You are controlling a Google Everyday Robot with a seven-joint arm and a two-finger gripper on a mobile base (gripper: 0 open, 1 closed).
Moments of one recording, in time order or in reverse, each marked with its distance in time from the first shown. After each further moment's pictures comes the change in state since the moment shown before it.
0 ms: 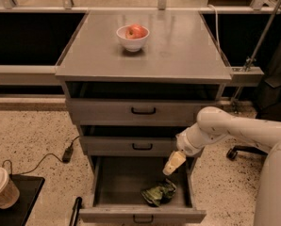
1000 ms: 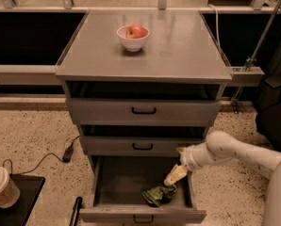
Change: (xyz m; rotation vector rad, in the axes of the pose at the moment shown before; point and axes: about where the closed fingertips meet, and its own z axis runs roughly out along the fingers) arm 0.046 -0.005 0.074 -0.049 -0.205 0.034
